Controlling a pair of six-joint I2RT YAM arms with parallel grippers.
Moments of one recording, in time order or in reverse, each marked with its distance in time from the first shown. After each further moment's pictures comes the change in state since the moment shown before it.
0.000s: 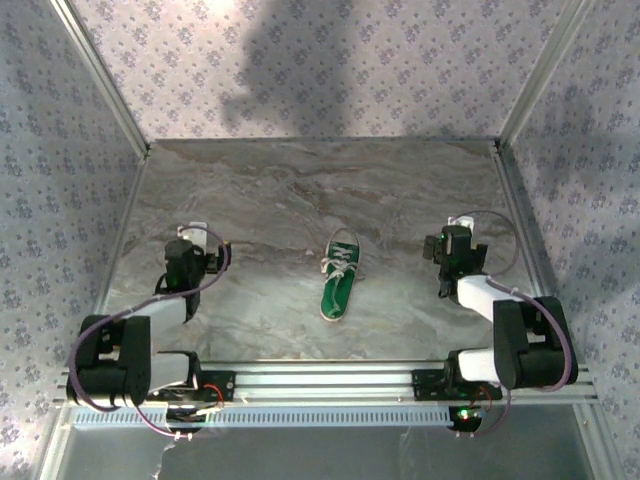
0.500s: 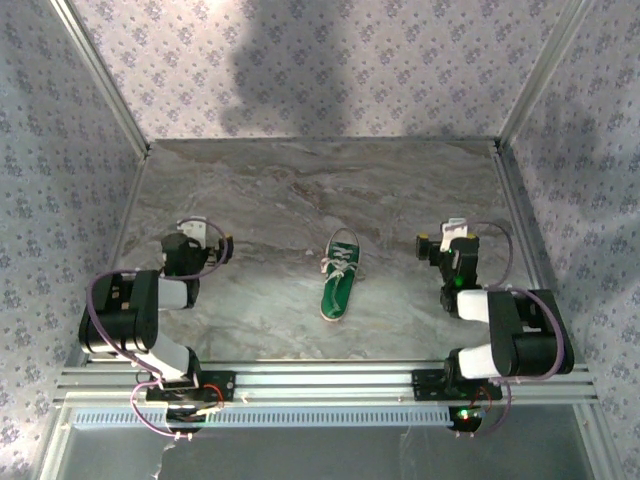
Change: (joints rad) left arm 0.078 0.259 0.055 0.224 0.174 -0.010; right arm -0.036 0.061 -0.176 0.495 -0.238 -0.138
